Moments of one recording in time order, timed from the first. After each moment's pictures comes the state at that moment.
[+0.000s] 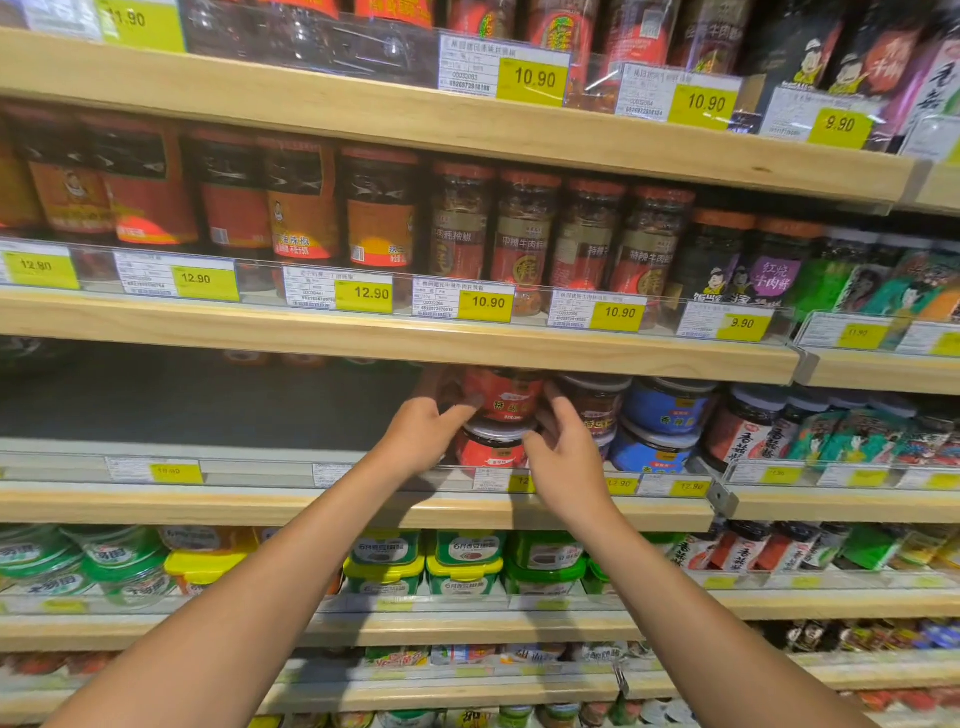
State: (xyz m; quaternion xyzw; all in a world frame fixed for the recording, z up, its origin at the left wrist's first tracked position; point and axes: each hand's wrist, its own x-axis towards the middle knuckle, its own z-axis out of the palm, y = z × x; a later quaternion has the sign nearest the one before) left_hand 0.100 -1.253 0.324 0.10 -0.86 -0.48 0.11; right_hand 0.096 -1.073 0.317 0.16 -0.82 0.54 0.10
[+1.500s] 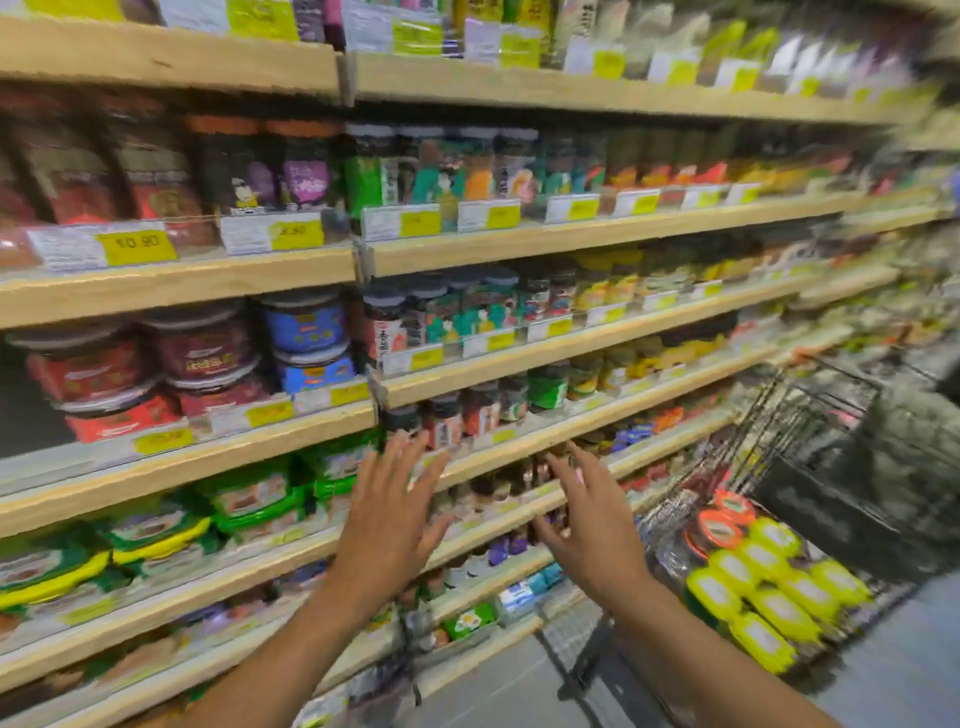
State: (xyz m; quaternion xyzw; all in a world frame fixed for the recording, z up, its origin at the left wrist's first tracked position) left_hand 0.172 -0.912 0.199 -0.25 -0.94 -0.07 0.22; right_hand 0.221 -0.651 0.209 0.02 -0.97 0.15 0.18
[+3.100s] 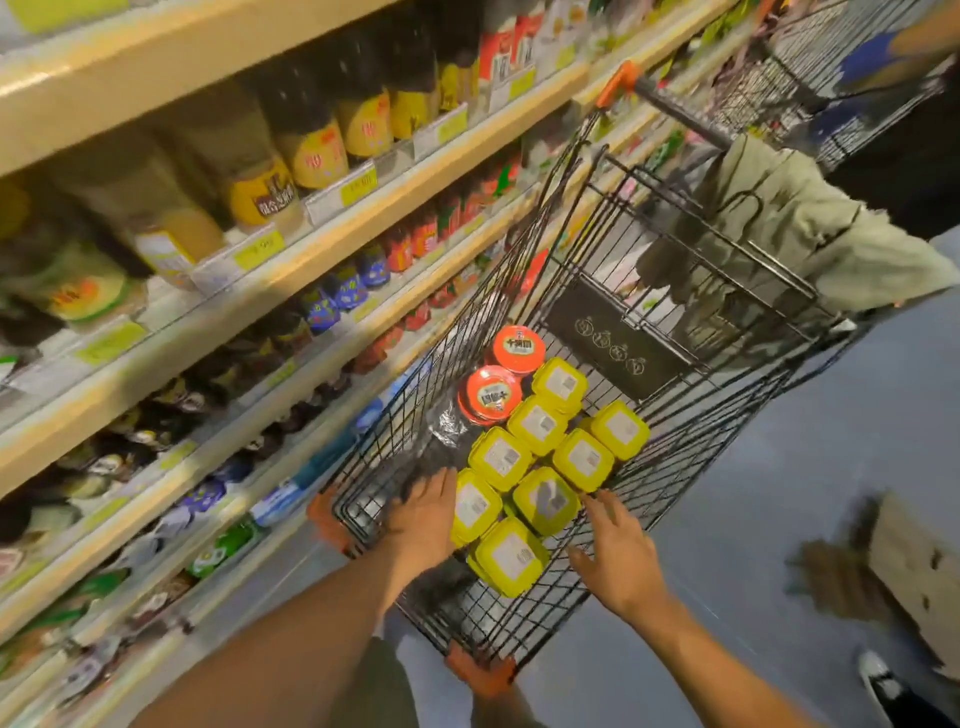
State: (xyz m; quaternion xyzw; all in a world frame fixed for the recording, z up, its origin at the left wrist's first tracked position) left_hand 0.049 -0.303 -0.115 -0.34 -0.86 0.00 -0.38; right_hand 0.218 -0.106 -0.033 -0.30 -0.91 0.17 -0.23
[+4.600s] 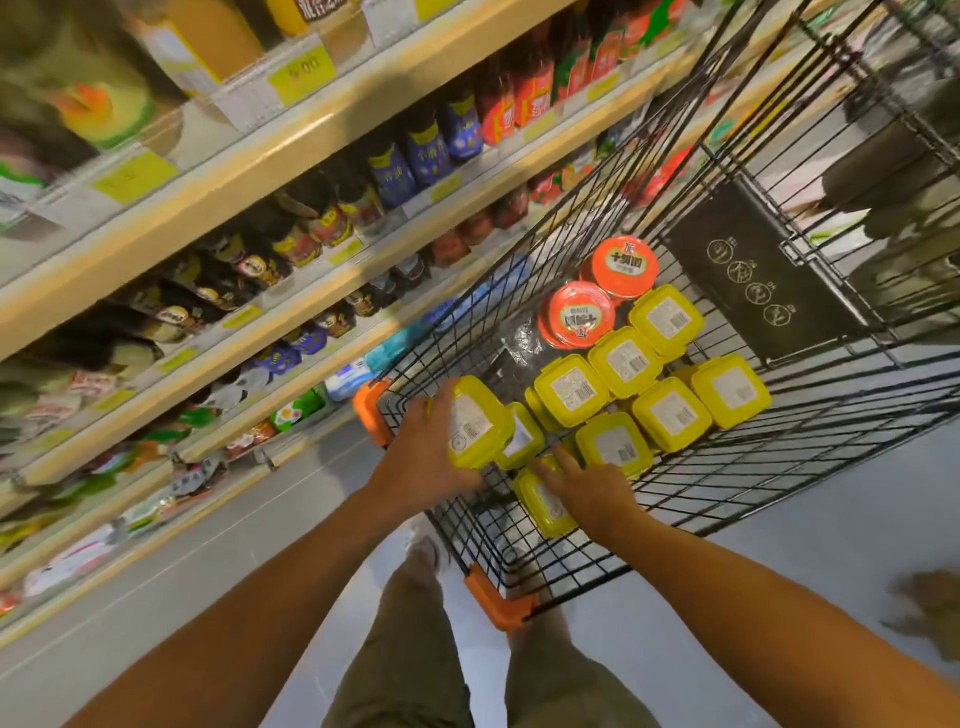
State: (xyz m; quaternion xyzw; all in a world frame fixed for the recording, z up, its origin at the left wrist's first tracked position) left_hand 0.063 -0.348 -0.099 -0.09 -0.89 -0.26 -0.36; right_hand 0.161 -0.121 -0.155 0.13 -0.90 -0.04 -0.42
